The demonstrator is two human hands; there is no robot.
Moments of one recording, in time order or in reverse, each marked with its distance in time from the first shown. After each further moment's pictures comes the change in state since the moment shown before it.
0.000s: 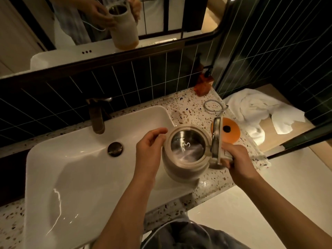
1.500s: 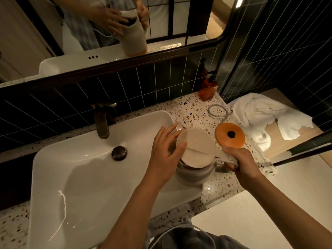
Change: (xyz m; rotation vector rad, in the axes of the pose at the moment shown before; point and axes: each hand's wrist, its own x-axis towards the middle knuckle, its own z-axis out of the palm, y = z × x) left_hand 0.013 -0.010 0.009 0.531 -0.256 0.377; right_hand 0.016 -0.007 -0.005 -0.022 0.020 0.091
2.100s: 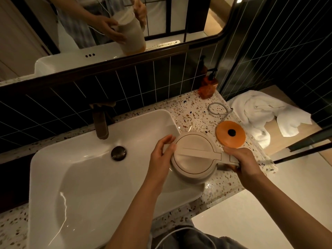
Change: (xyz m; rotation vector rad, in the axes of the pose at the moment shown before) left_hand -0.004 -0.022 0.006 -0.475 0.057 -0.354; right_hand 0.003 0.007 0.001 0.009 0.016 -0.008
